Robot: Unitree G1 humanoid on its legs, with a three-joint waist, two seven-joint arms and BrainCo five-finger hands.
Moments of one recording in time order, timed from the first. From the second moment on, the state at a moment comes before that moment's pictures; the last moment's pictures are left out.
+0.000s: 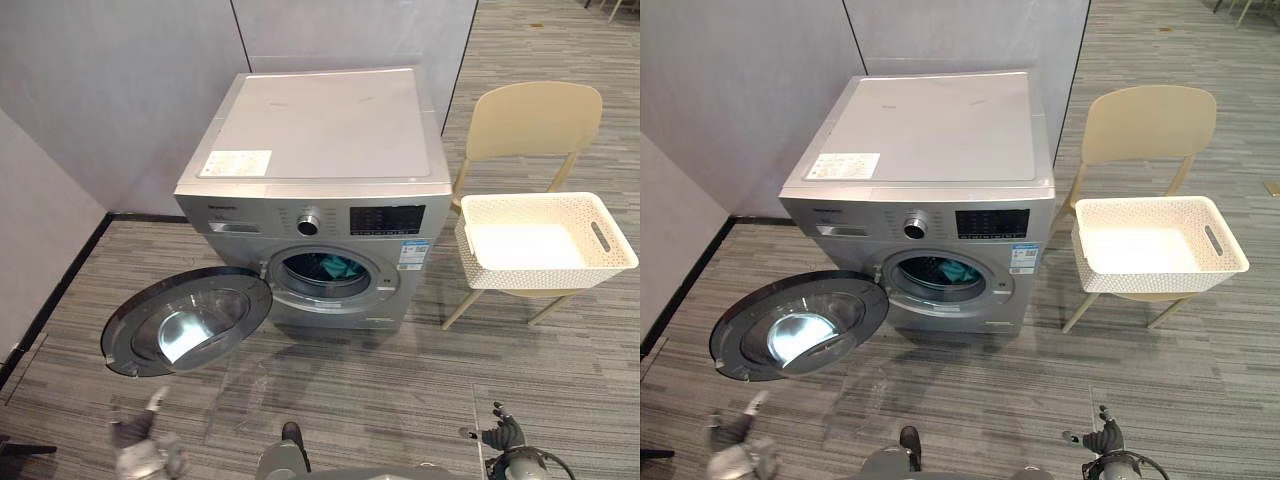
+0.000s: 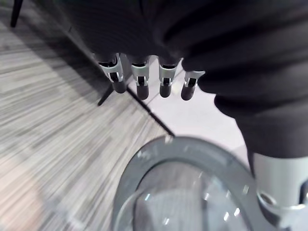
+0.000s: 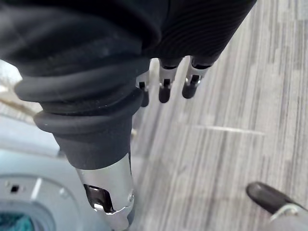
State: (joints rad) left arm 0.15 0.15 0.67 0.53 0.09 0.01 0.32; right arm 0.16 -0.24 -0.14 0.88 -0.17 -0.11 -0.09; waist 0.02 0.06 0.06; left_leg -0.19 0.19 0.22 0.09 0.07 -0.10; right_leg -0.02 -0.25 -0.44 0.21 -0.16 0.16
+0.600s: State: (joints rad) left arm -0.86 1.07 0.34 1.03 0.09 0.03 0.31; right arm 0.05 -0.21 0.16 0.63 -0.15 -0.18 -0.02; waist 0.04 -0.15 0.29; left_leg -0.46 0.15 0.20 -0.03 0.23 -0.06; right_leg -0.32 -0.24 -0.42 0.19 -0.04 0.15
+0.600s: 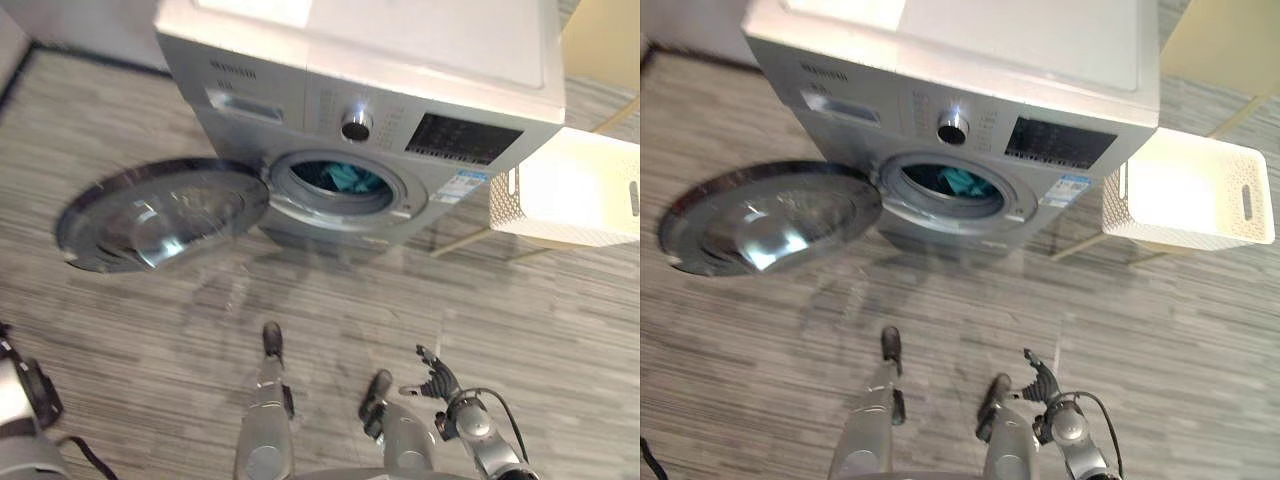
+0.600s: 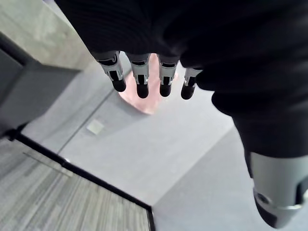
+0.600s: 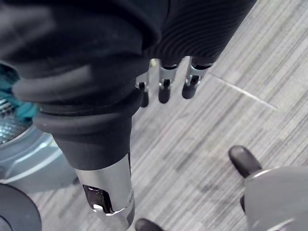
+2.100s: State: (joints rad) left arm -0.30 0.76 0.06 0.91 -0.32 -0.02 -0.16; right arm 0.21 -0.30 0.22 0.39 -0.13 -0.19 0.11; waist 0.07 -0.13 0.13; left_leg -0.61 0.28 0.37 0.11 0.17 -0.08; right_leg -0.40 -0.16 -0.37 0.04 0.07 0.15
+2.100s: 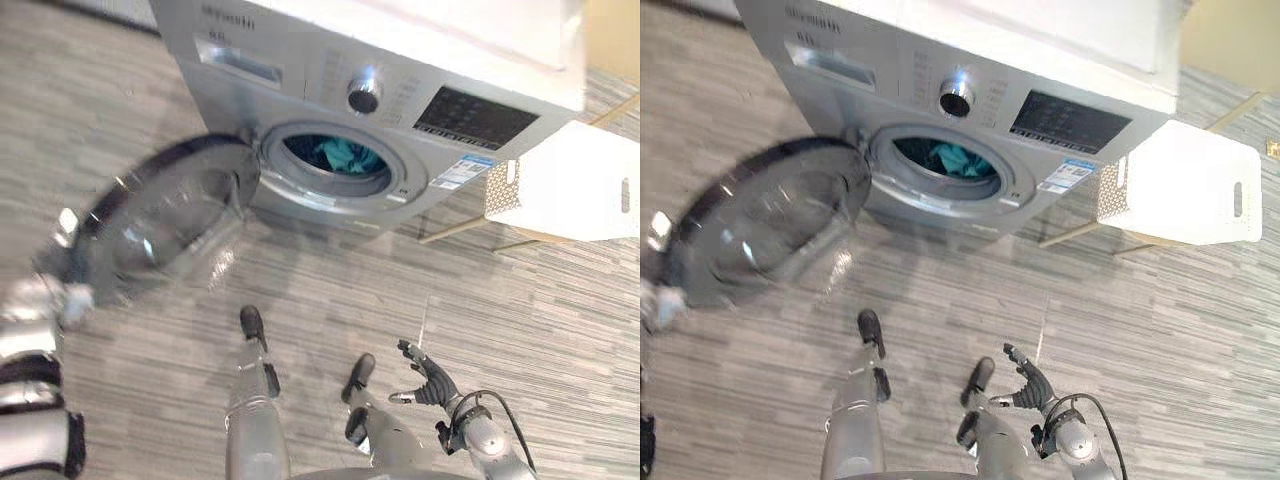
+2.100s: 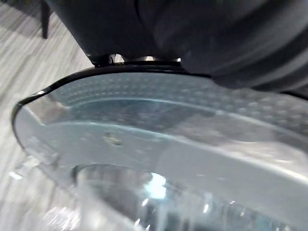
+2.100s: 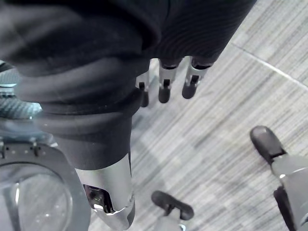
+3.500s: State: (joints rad) left arm 0.07 0.18 -0.01 0.73 0.10 -0.13 0.05; right arm 0.17 -0.20 0.05 0.81 -0.28 -0.15 0.02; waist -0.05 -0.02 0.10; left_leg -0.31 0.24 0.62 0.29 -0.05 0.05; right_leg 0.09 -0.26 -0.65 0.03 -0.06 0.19
